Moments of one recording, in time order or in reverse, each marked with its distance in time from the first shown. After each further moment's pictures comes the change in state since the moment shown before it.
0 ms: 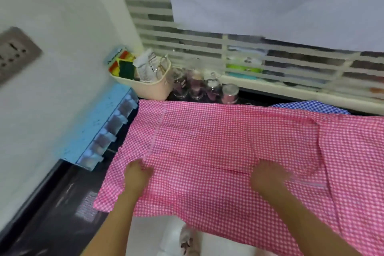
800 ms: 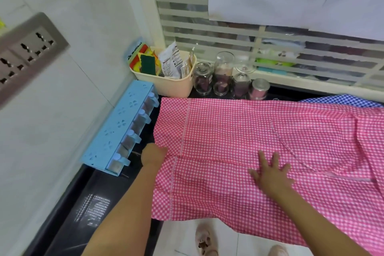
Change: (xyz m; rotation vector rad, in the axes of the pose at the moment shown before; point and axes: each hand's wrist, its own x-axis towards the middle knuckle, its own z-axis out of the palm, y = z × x) left_hand 0.111 -0.015 -0.039 -0.095 -0.182 -0.099; right_hand -0.027 -0.103 0.031 0.227 -0.001 -0.066
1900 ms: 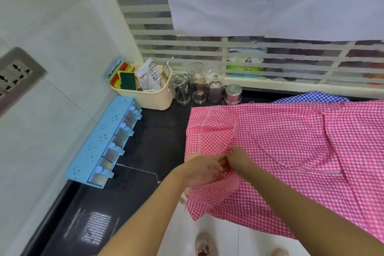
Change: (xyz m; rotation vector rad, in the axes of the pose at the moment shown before) left_hand -0.141 0.103 0.080 0.023 -0.874 0.475; right_hand -0.001 -0.022 -0.053 0.942 -0.056 -0.221
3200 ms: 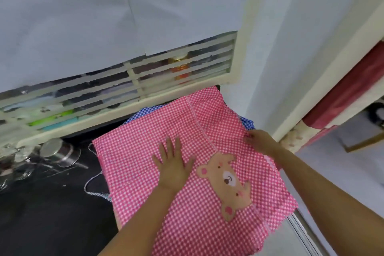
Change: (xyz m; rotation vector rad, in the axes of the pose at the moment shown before) left_hand 0.235 0.168 0.294 0.904 0.258 0.238; right_hand -0.049 0.256 -0.478 -0.384 0.399 0.203
